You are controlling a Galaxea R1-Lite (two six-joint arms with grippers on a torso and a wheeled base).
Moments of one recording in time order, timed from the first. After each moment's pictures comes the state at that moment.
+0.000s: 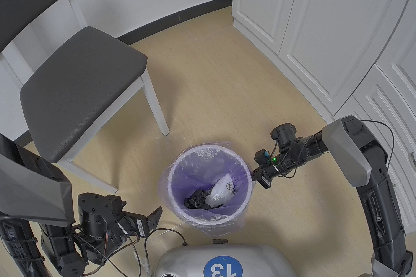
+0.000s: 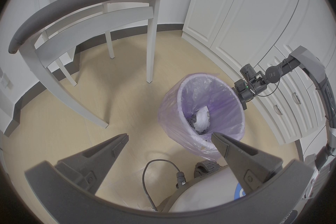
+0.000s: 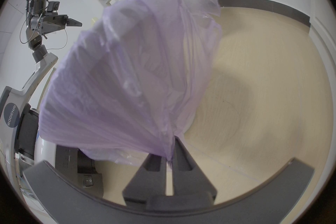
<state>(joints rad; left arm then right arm) -0.55 2.07 -0.02 -1.55 0.25 -0.27 0.29 2.70 -1.81 0.12 0.58 -0.77</state>
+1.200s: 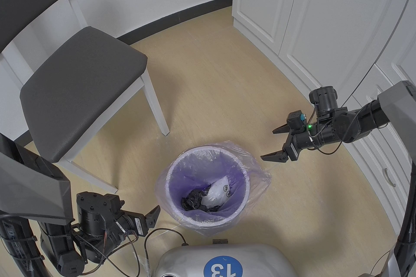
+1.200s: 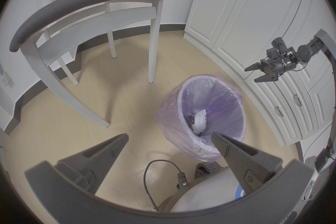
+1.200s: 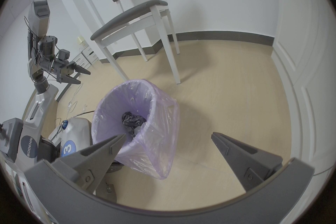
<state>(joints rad) -0.53 2.07 -0.02 -1.55 0.25 -0.28 0.23 2.16 -1.31 -0.15 0.58 -0.60</state>
